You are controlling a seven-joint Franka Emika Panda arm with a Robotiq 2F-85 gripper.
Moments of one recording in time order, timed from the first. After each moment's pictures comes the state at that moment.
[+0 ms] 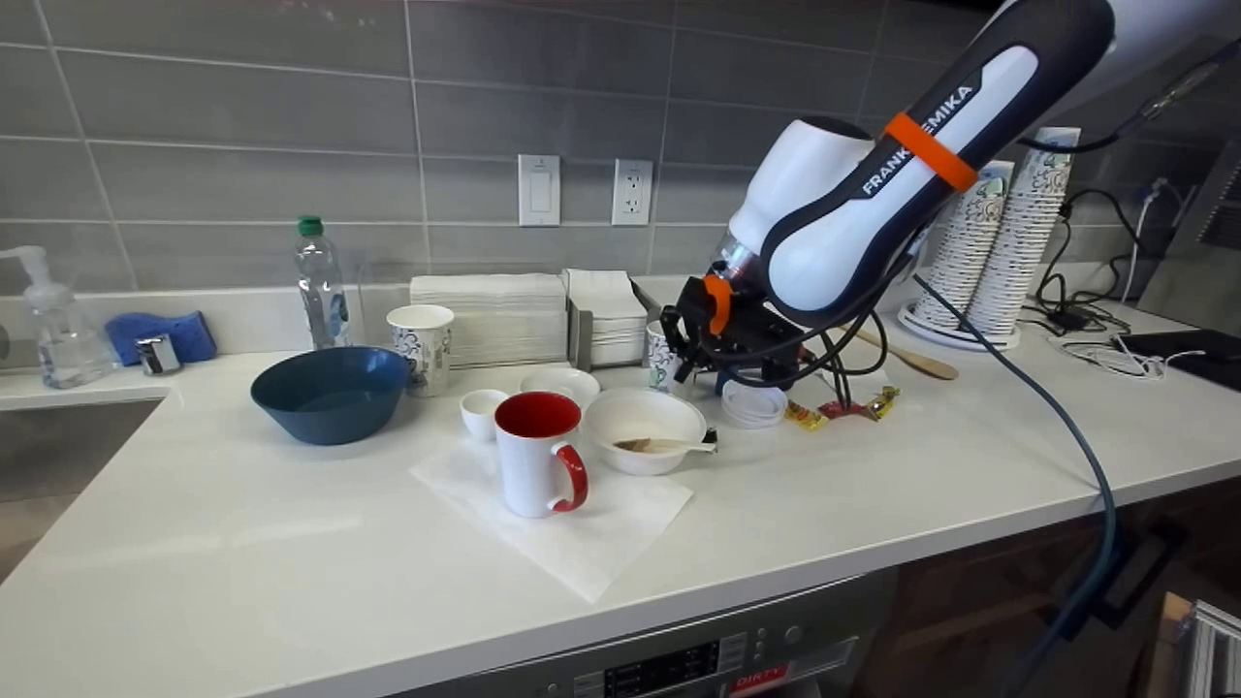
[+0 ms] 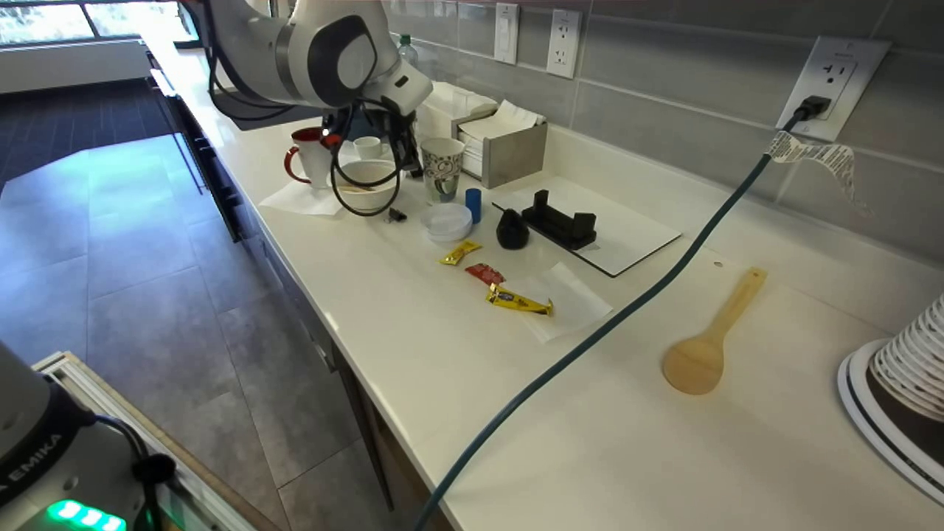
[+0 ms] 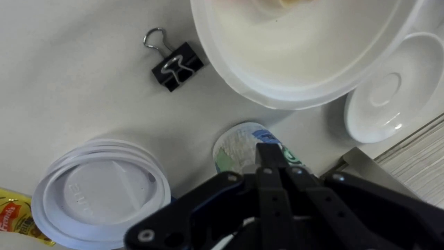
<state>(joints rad) -0.01 0.25 0.02 -2.34 -0.11 3.02 1.05</state>
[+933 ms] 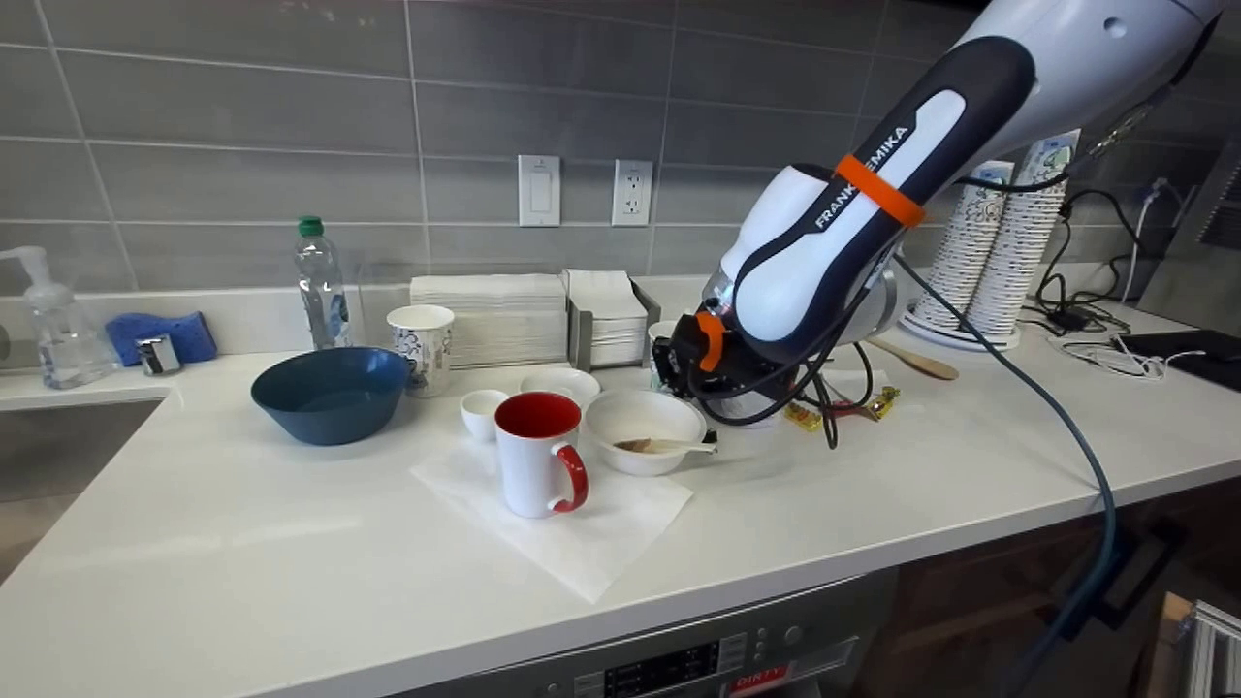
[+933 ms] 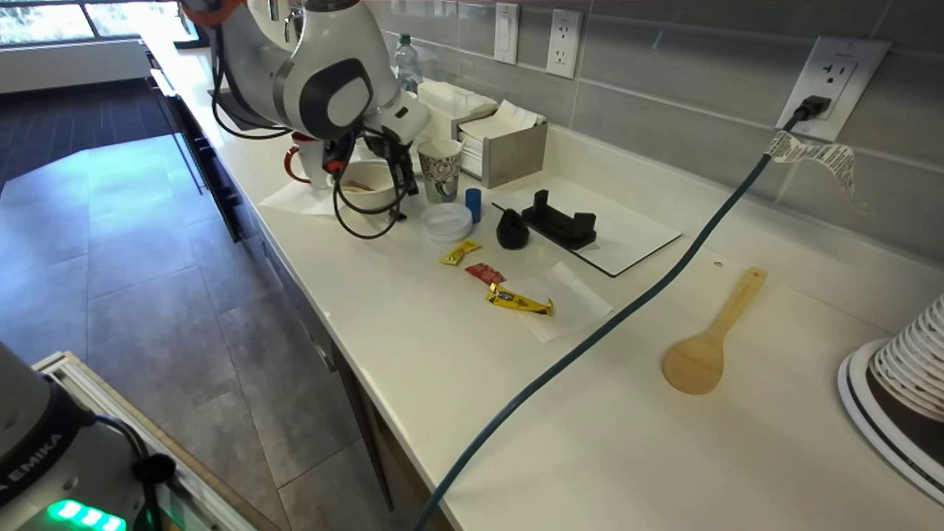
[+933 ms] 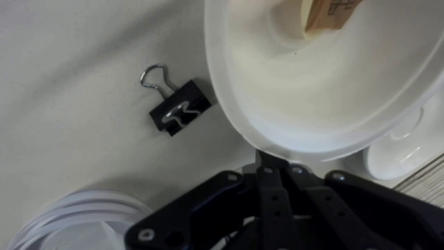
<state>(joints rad) 0.01 0.35 0.04 -2.34 0.11 3.12 0.86</state>
